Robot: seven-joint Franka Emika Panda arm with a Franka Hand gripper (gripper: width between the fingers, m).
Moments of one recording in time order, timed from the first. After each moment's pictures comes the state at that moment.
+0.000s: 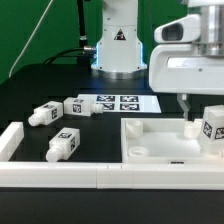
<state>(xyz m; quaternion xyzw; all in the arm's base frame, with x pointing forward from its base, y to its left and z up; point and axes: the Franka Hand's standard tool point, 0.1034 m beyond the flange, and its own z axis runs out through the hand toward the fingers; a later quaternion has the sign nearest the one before) 0.625 0.119 0.085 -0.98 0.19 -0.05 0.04</state>
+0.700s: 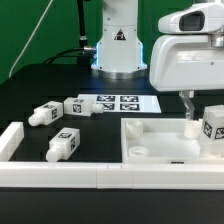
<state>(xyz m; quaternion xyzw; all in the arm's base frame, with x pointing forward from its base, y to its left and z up) 0.635 0.115 0.089 -1.00 -0.03 -0.07 0.01</state>
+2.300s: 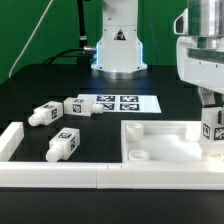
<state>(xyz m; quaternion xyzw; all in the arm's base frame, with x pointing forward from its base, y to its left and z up) 0.634 0.114 0.086 -0.81 0.59 -0.03 0.06</state>
